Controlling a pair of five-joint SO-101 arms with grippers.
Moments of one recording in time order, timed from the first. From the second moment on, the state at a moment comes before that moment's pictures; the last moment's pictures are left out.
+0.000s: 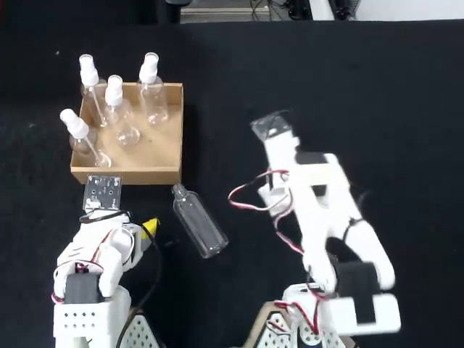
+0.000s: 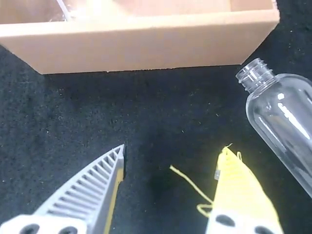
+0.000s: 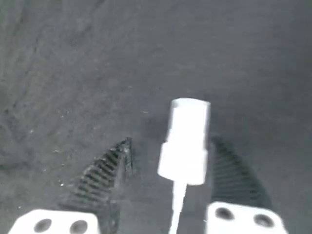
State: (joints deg) left arm -6.9 -104.1 93.3 65.8 -7.3; right arm -5.0 -6.8 44.0 56.7 21.4
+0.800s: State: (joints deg) left arm -6.9 -104.1 93.3 65.8 -7.3; right arm 1.8 8.7 28.3 65.4 15.4
